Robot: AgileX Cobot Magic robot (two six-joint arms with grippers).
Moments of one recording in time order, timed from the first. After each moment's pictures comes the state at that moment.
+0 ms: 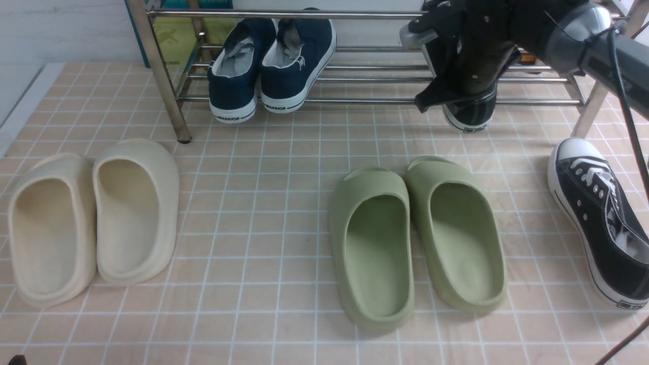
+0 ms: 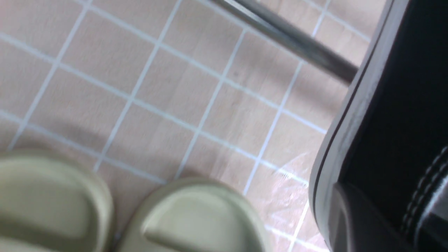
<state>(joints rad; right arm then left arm) 0.35 2.26 -2.17 -0.20 1.01 0.02 0.06 -0.01 0.02 0.15 0.36 -0.06</state>
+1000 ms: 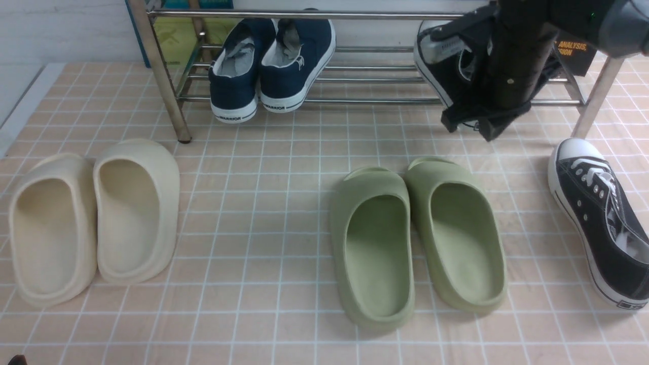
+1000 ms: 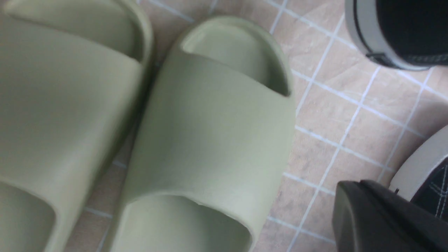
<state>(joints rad) 0.37 2.05 -1.93 -0.16 1.23 0.01 0.06 -0.01 0.02 0.15 0.36 -0.06</state>
